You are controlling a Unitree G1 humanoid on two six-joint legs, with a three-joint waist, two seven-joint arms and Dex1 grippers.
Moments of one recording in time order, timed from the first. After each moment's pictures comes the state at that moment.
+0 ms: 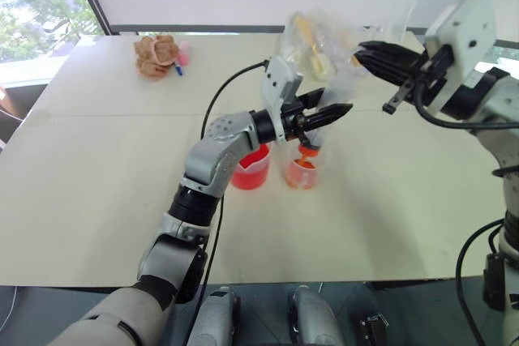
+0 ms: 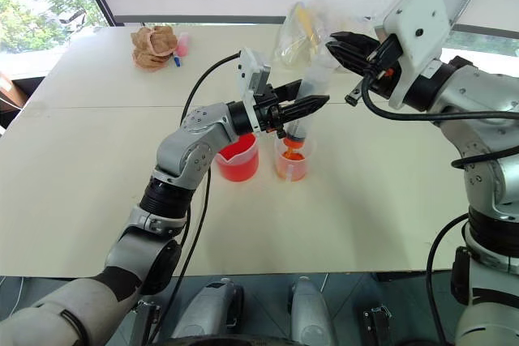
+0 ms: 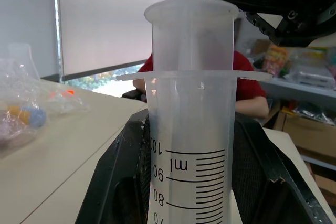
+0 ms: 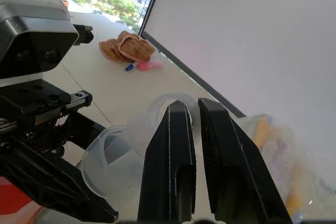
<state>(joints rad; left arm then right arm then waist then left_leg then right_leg) -0.85 0.02 -0.13 0.15 -0.41 0.41 -0.76 -0.66 -0.83 -0.19 -0.48 0.52 0.75 0.62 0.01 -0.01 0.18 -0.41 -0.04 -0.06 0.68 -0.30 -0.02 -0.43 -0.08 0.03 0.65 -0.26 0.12</state>
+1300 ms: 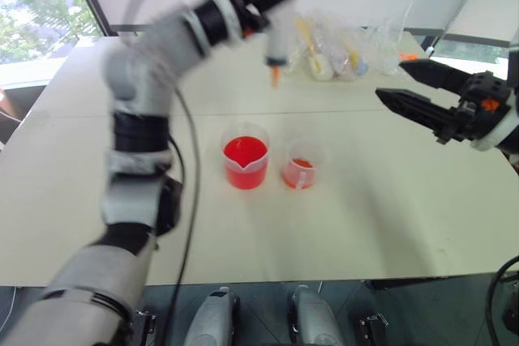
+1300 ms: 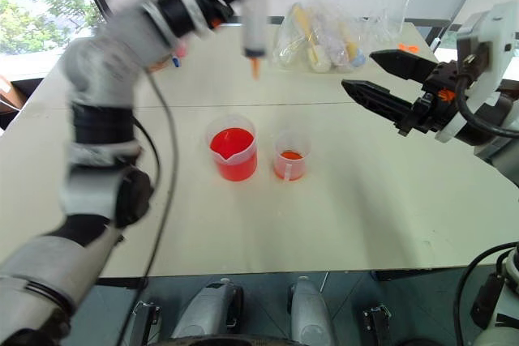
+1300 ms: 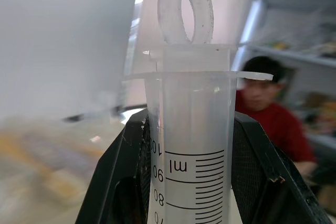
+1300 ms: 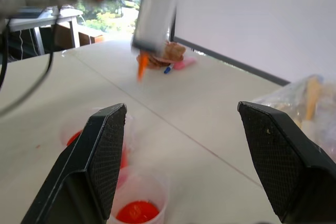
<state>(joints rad) -1.37 0.42 0.15 0.35 -0.60 0.94 -0.49 -0.47 -0.92 -0.53 -0.49 1.00 0.97 0.69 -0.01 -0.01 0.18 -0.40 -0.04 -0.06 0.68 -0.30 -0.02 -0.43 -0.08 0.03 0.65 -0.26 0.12</state>
